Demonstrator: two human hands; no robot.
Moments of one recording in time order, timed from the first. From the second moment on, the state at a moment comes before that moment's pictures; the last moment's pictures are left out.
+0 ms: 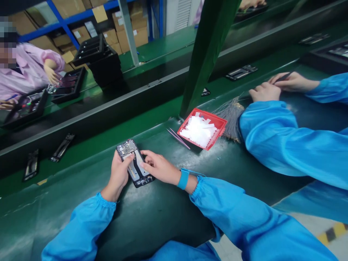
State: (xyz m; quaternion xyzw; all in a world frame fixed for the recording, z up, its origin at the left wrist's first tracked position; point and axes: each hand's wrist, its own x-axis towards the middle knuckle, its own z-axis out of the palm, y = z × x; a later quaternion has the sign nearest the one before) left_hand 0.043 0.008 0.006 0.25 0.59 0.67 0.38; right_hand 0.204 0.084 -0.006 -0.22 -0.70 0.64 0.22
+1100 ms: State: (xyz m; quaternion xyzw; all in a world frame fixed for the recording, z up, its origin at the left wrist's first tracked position) left_hand -0.169 -0.005 0.032 0.30 0.91 0.28 -0.04; right_hand 0.212 0.097 0.001 -0.25 -0.65 0.69 0.19
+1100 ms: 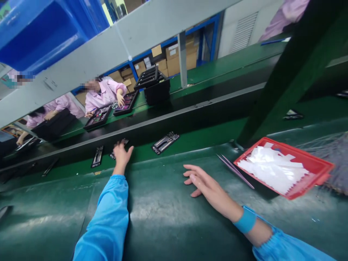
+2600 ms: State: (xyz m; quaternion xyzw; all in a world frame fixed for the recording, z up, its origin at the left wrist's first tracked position) left_hand 0.025 0.002 -0.021 0.47 0.60 0.53 0.37; right_hand 0.213 0.102 -0.002 -0.13 -0.92 0.20 0.32
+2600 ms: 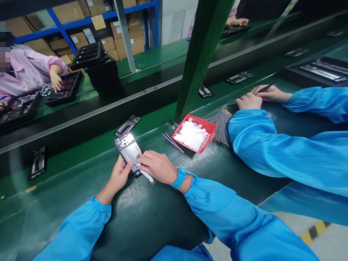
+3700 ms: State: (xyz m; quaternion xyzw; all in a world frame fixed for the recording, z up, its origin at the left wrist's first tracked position) left_hand 0.030 0.007 0.001 0.35 0.57 0.62 0.42; right_hand 0.220 0.102 0.013 -0.25 -0.86 0.24 0.37
